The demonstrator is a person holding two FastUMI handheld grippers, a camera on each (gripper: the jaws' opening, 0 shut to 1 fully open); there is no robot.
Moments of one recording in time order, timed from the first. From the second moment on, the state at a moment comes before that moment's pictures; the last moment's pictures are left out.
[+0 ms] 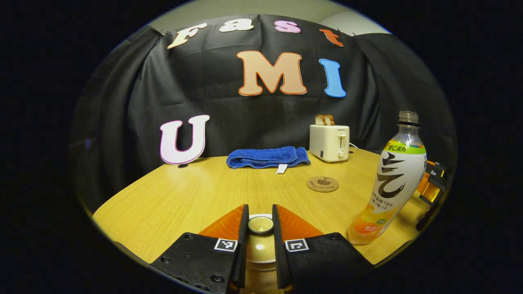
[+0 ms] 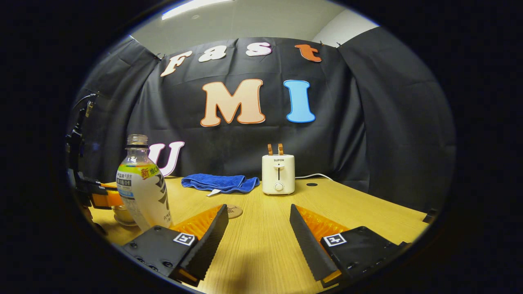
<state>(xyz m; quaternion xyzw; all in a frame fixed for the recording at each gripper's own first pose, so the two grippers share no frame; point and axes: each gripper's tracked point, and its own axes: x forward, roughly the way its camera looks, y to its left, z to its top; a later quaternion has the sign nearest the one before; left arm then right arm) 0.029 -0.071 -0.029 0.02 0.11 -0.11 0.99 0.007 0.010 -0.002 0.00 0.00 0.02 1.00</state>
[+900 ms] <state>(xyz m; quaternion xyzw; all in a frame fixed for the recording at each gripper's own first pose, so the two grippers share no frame) 0.013 -0.044 0.002 0.00 0.07 -0.09 0.99 -0.044 0.062 -0.002 0.01 0.01 0.16 0.99</state>
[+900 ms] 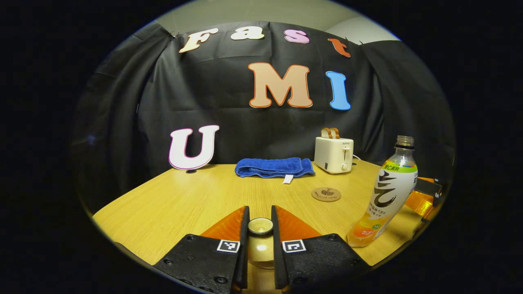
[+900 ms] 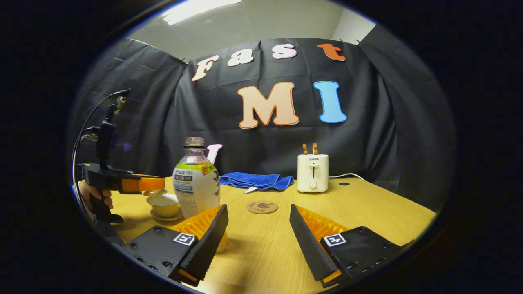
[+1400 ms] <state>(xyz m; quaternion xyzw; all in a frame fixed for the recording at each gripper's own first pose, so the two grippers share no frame) -0.002 -0.022 0.010 -0.01 0.06 -0.08 1.00 -0.075 0.102 -0.002 0.00 0.01 0.23 0.97</state>
